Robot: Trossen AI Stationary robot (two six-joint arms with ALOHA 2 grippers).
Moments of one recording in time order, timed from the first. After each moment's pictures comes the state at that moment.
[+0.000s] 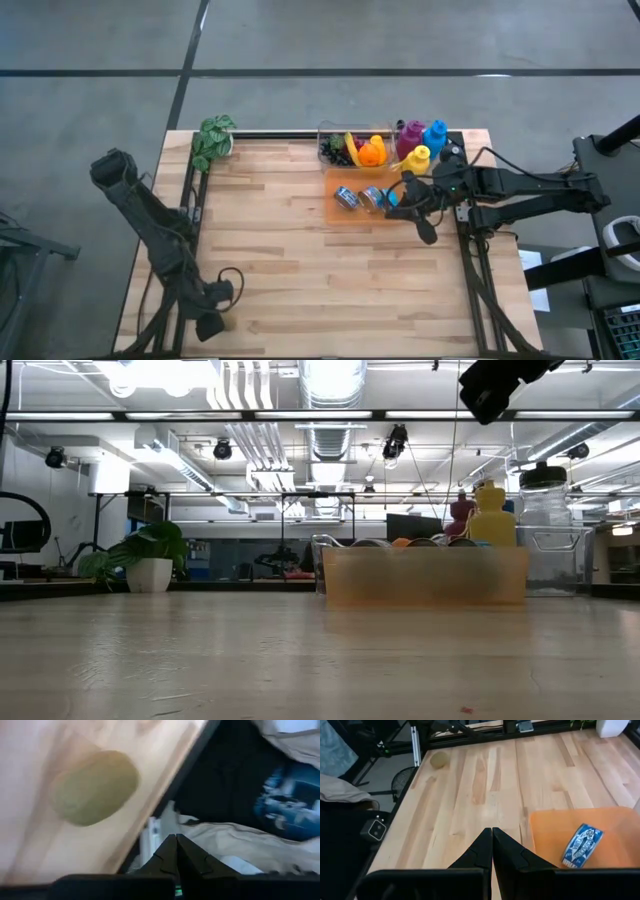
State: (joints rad) left arm -0.96 1.25 0.69 -0.32 0.21 -1.65; right arm -0.02 0.88 0.81 -0.44 -0.21 0.15
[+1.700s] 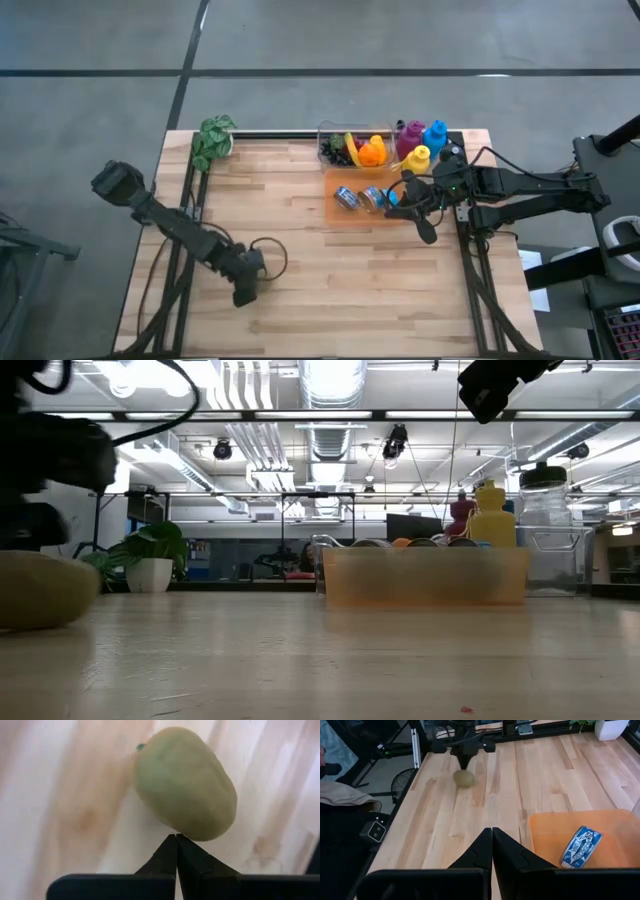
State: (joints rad) left arm -0.59 1.41 0.63 -0.42 0.08 -1.01; right arm -0.02 0.88 0.81 -0.43 -0.21 0.15
